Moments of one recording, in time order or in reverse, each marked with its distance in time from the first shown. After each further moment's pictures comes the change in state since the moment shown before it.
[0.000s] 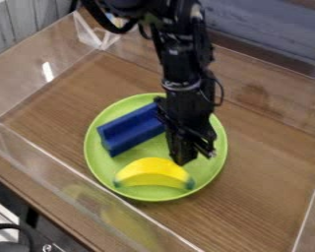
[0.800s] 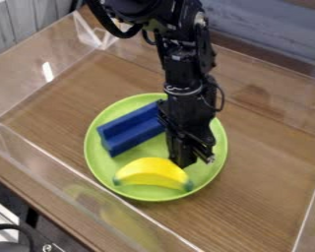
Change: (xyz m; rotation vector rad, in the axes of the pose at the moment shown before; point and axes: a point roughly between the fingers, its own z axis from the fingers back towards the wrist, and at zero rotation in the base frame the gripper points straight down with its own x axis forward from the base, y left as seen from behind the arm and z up) arm -0.004 0.011 -0.002 0.001 0.014 0.000
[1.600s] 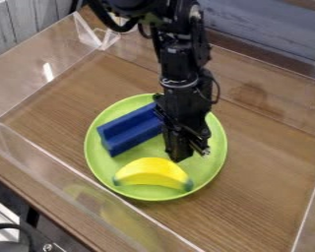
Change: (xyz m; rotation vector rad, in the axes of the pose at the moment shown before) arm 0.001 0.009 0.006 0.003 -0.003 -0.001
